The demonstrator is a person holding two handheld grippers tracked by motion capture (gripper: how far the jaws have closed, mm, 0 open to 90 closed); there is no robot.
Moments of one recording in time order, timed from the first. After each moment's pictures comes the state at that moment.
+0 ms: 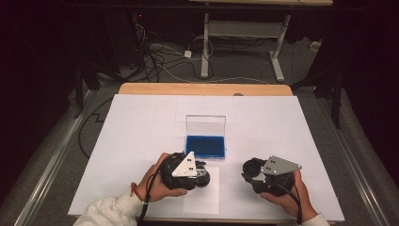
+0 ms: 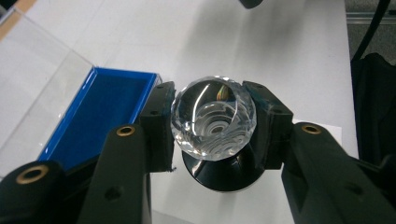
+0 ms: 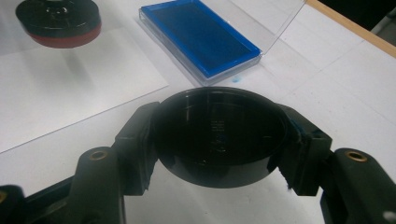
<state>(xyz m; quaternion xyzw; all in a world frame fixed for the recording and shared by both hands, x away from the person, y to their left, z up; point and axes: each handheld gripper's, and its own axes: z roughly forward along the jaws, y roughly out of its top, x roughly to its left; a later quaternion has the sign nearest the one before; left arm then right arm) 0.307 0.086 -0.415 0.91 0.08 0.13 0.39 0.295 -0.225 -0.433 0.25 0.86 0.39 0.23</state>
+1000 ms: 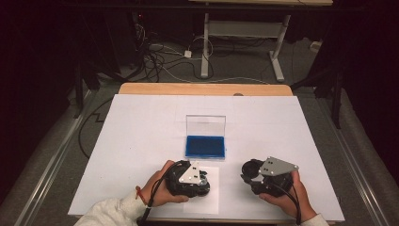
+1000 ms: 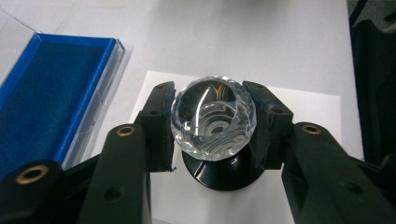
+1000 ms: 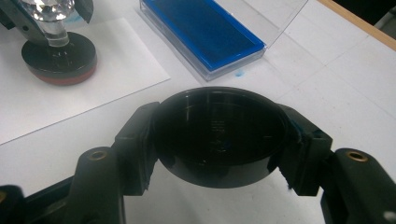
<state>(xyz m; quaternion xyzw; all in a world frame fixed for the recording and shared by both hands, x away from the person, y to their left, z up) 0.305 0.077 -0.445 0.93 0.06 0.10 0.35 0.295 -0.222 -0.436 0.25 0.86 0.37 0.23</state>
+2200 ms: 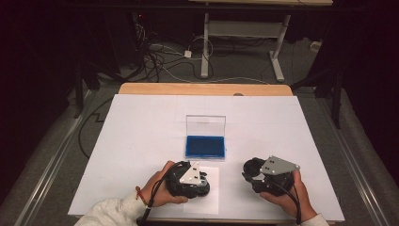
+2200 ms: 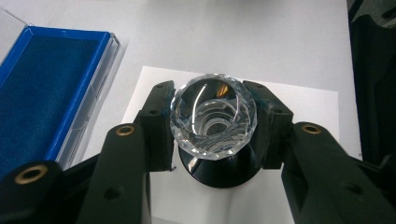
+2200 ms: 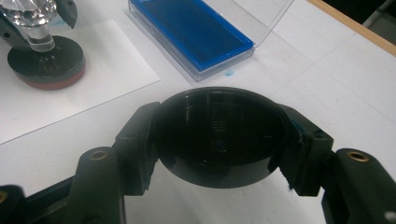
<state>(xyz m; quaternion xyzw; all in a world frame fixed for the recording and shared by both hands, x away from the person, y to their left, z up) 0.305 0.077 -0.446 0.93 0.06 0.09 0.34 0.296 -0.225 -0.436 0.26 0.86 0.37 0.24</state>
